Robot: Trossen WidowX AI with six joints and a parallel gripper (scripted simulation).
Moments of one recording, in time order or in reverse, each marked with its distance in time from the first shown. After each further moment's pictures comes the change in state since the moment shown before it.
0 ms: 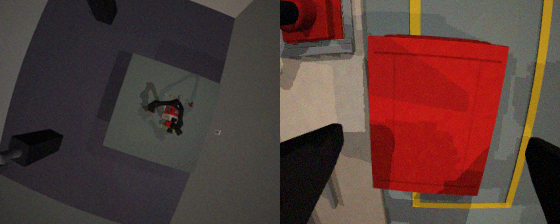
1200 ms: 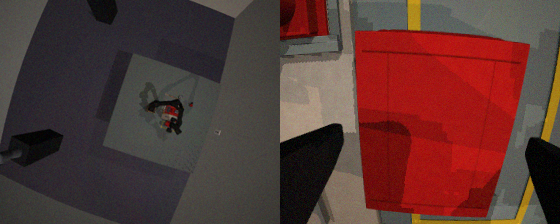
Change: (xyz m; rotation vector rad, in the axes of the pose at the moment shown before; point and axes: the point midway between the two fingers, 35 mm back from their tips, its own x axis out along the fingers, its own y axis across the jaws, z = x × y) arm 0.022 0.001 -0.004 0.002 0.003 0.003
